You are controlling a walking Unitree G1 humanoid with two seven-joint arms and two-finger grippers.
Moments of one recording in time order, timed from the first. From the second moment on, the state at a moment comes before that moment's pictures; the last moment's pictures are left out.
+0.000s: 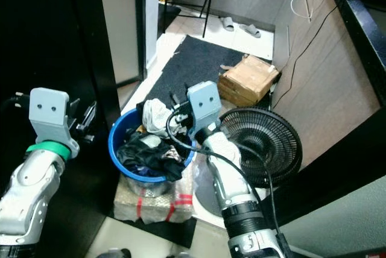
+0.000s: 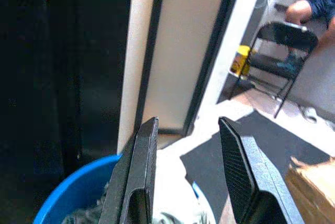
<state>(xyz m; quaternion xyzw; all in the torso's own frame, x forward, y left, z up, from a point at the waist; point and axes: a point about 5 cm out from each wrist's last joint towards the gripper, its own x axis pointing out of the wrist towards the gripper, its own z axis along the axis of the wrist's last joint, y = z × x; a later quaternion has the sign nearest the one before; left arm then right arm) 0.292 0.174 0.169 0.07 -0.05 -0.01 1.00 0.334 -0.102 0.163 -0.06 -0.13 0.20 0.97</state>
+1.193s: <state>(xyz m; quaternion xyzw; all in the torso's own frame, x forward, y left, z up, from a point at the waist) 0.287 0.174 0.094 0.12 0.04 -0.07 0.99 0.304 -0.153 0.099 0.00 0.01 0.06 1.00</state>
